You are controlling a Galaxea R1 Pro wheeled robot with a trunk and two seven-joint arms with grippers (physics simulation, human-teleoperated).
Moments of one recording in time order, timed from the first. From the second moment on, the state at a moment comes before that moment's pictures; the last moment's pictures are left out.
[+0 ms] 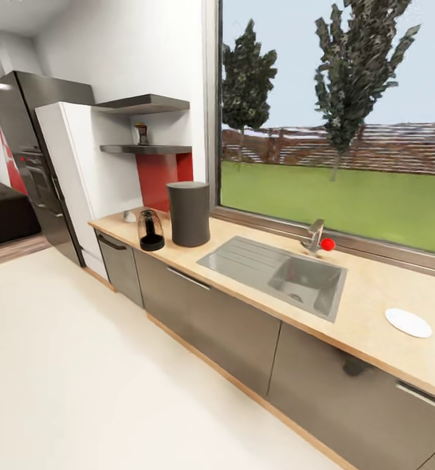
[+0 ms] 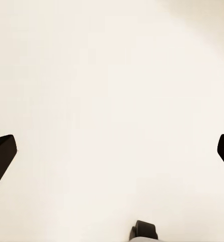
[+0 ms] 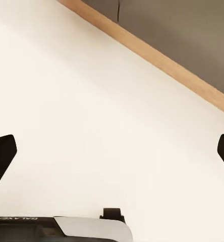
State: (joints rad) left arm -0.21 0.12 0.21 -0.25 0.01 -0.26 0.01; right arm -0.01 -0.02 0.00 -0.52 0.01 -0.25 0.00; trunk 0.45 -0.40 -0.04
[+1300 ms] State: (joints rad) left arm -0.21 0.12 0.21 -0.25 0.01 -0.26 0.01; right arm -0.01 -0.02 0.00 -0.52 0.01 -0.25 0.00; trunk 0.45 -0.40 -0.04
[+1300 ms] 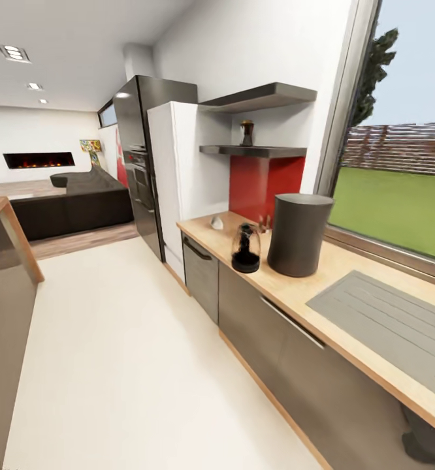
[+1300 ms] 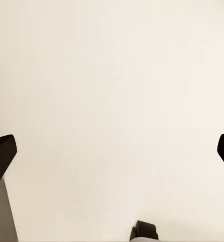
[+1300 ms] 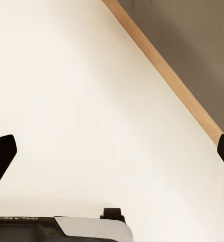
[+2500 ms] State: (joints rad) left arm -0.21 0.12 0.21 -0.25 0.01 -0.26 0.01; right arm -0.01 -0.02 0.00 -0.52 0.01 -0.24 0.00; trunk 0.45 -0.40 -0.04
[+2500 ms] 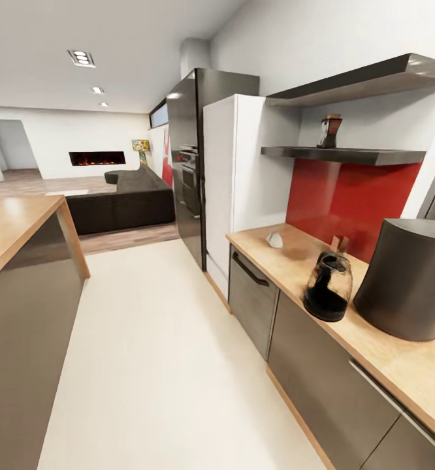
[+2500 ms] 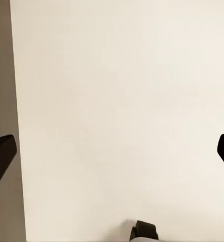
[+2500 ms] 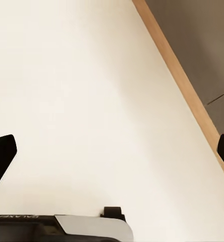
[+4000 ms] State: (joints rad) left arm -0.21 0.12 0.21 -0.25 0.01 -0.26 0.01; right arm -0.01 -0.02 0.00 -0.52 0.01 -0.24 0.00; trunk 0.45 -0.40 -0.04
